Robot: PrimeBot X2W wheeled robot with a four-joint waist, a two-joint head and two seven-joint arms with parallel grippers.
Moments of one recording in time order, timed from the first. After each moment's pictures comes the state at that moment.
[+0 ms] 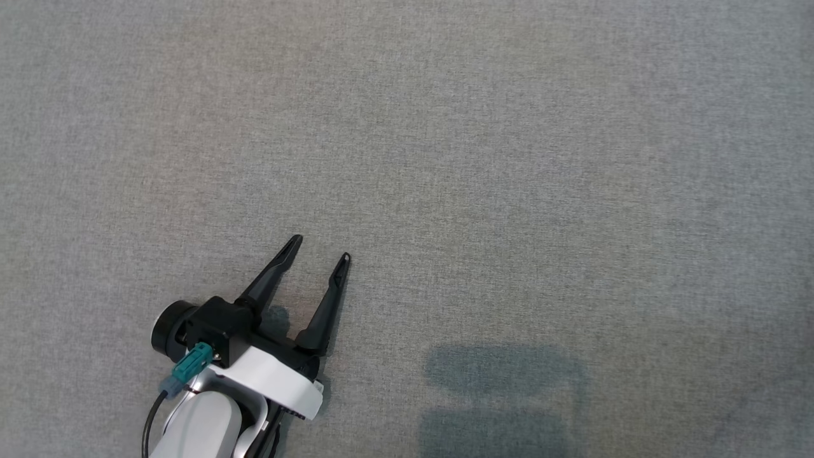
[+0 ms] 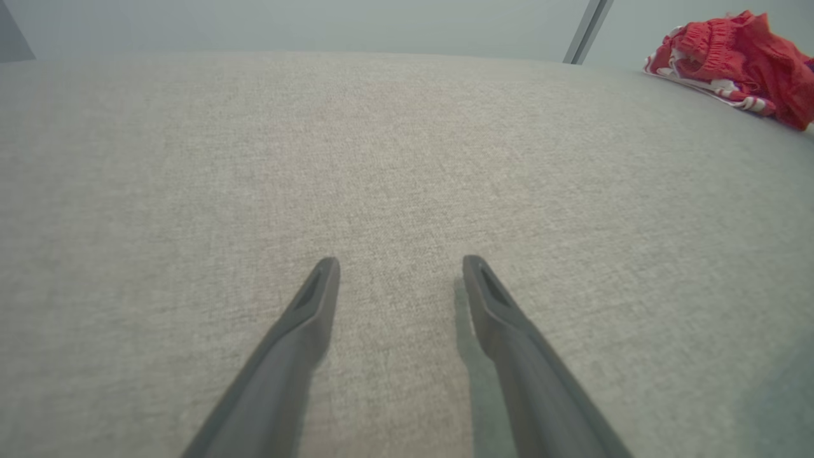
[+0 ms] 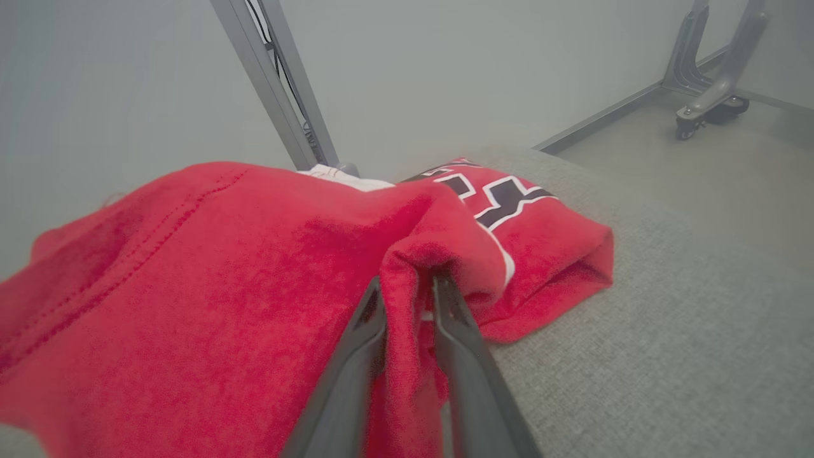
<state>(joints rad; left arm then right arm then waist) -0.24 0.18 -0.36 0.19 -0.32 -0.10 -0.23 -1.06 -0.43 -0.67 1.22 0.03 0.13 -0.21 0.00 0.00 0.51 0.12</state>
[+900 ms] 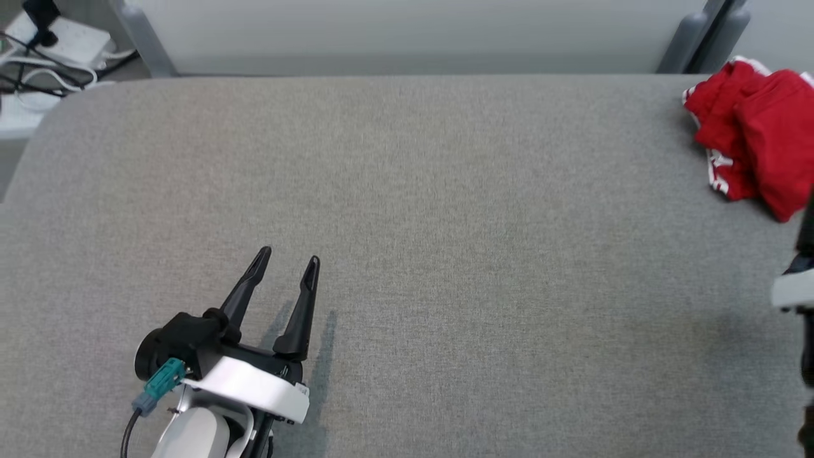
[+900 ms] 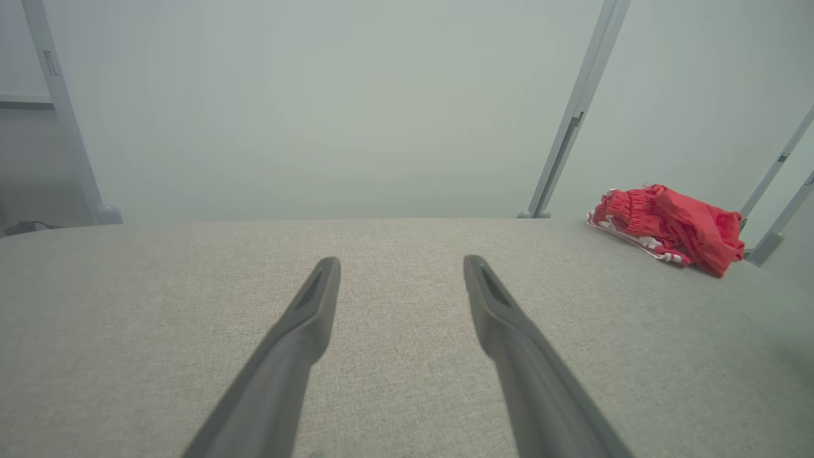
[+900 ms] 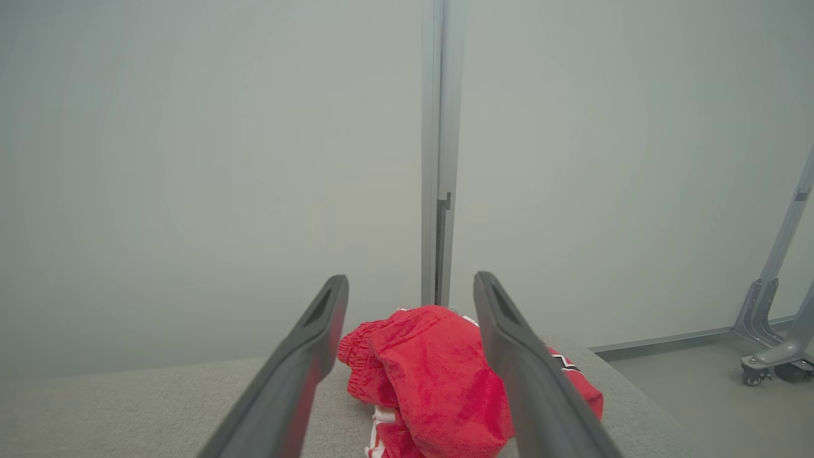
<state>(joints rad) -0.19 0.15 -0.28 0.20 -0.37 -0.07 -0.25 -0.40 -0.14 -0.31 0.31 0.09 0.13 -0.25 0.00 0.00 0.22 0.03</state>
